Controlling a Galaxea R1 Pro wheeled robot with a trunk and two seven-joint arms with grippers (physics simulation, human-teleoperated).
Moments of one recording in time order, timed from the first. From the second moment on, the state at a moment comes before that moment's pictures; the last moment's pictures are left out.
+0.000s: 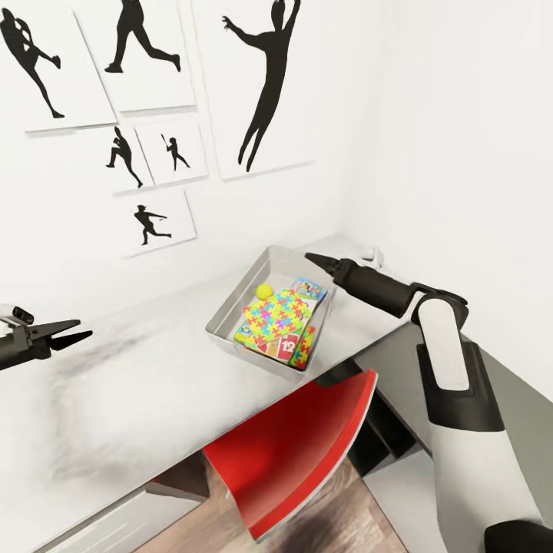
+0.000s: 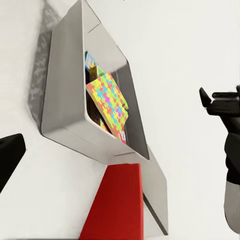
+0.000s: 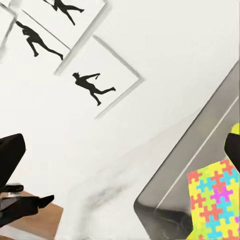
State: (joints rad) left arm -0.83 0.71 0.17 -0.69 0.39 0.84 -1.57; right arm -0.83 0.00 -0.01 -1.60 -0.91 0.95 0.13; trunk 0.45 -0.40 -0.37
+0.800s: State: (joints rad) left arm -0.76 0.73 0.17 -0.47 0.38 0.67 -1.57; right arm -0.25 -0.08 -0.33 -1.60 -0.89 0.78 1.04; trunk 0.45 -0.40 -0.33
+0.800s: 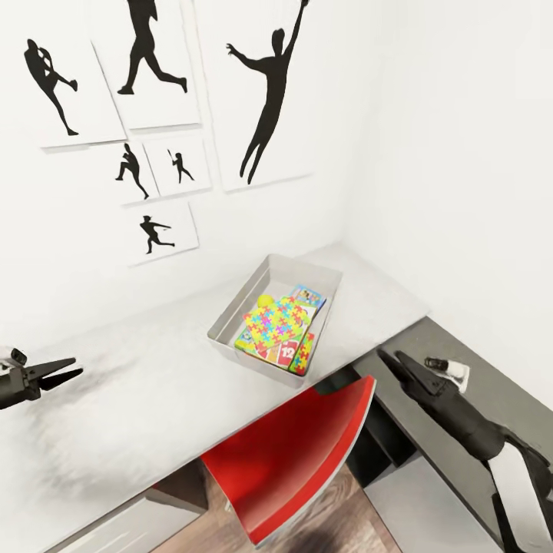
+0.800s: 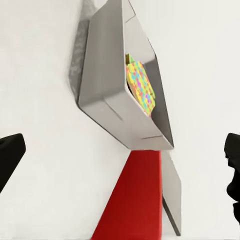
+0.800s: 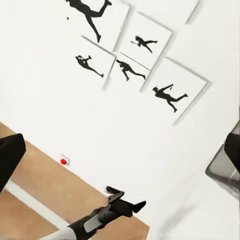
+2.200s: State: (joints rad) left arm -0.70 0.72 0.17 -0.47 0.39 0.62 -1.57; right arm -0.06 -0.08 -0.39 -1.60 -0.84 0.57 1.23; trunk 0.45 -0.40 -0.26
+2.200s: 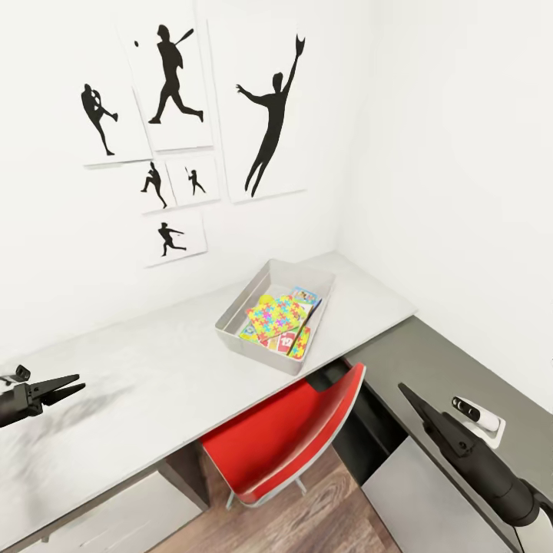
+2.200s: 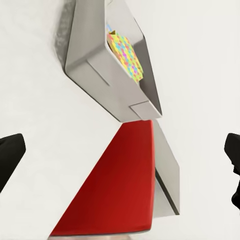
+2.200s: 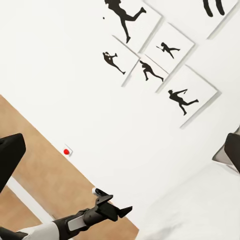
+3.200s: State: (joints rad) left arm -0.70 0.70 0.17 -0.48 0.39 0.62 -1.57; right arm -0.06 -0.08 -0.39 -1.60 -0.84 0.57 1.23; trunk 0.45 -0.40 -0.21
